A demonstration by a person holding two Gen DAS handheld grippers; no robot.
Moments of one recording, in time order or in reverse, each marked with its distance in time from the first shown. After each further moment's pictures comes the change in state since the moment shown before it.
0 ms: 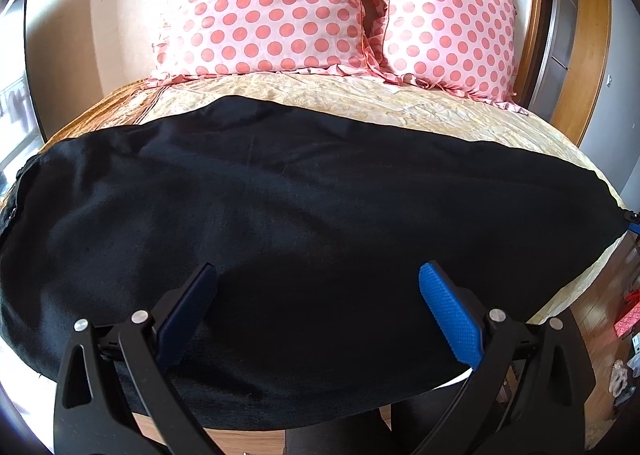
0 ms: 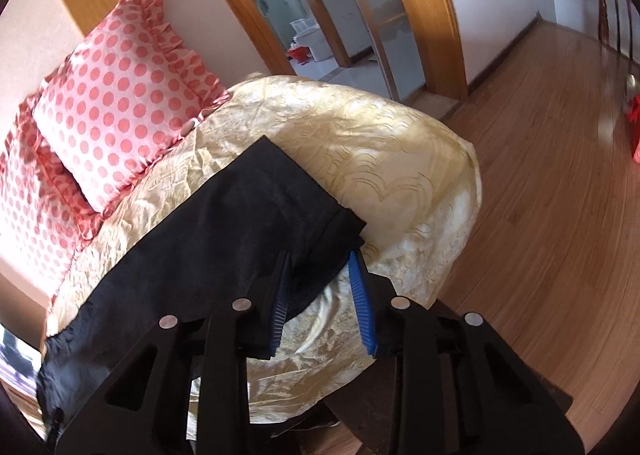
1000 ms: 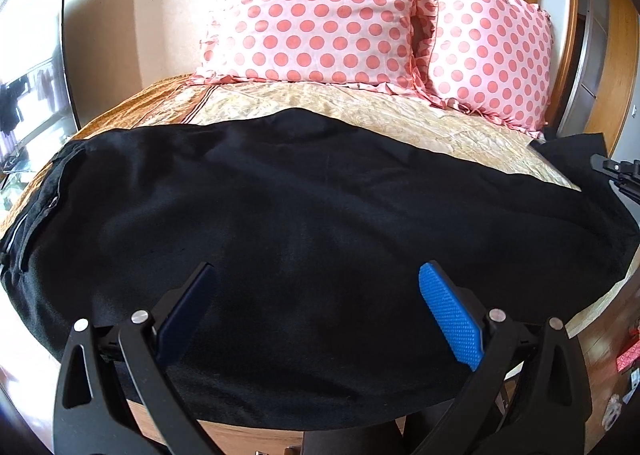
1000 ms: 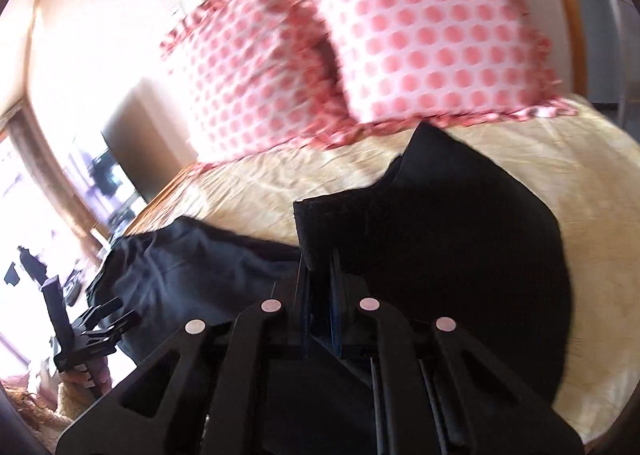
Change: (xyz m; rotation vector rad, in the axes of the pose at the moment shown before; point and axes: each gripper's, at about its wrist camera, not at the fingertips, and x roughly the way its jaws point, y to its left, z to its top) left arm -0.017 0.041 0.010 -0.104 -0.023 0.092; right arm 0.019 0.319 -0.064 -0.569 0.213 0.670
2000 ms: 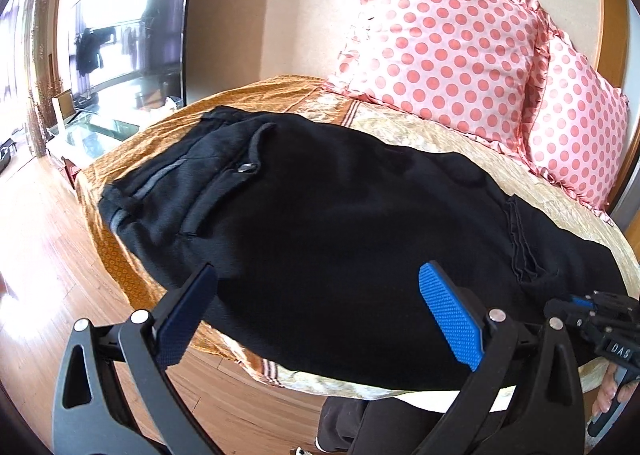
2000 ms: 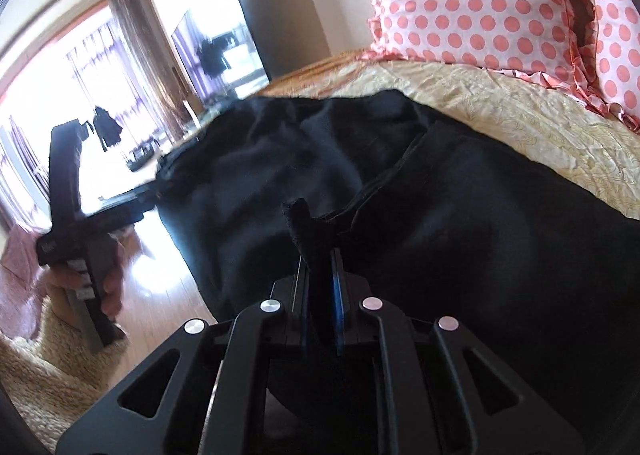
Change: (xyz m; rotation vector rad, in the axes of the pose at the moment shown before) left arm -0.052 0.118 -0.020 -0.261 -0.079 0.216; right arm 0.110 0.182 -0.099 -0.401 0.256 0.195
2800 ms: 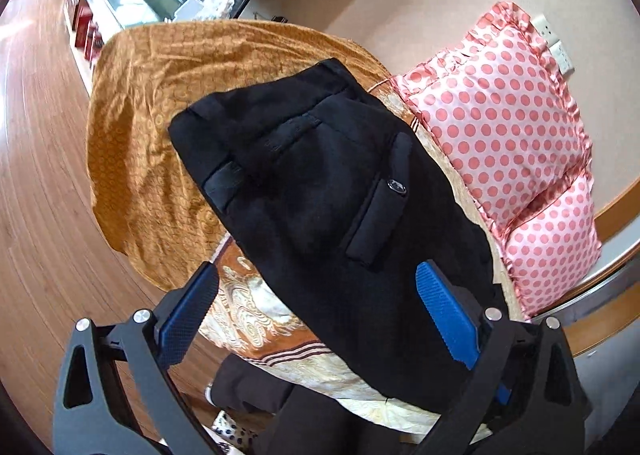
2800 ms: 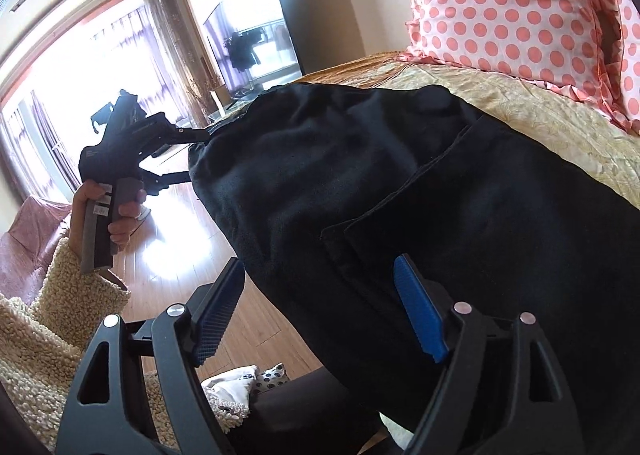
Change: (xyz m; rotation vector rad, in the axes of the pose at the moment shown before) left arm 0.041 0.135 0.010 -0.544 0.185 -0.257; right arm -0.011 0.025 -0.013 -0.059 -0.045 0.109
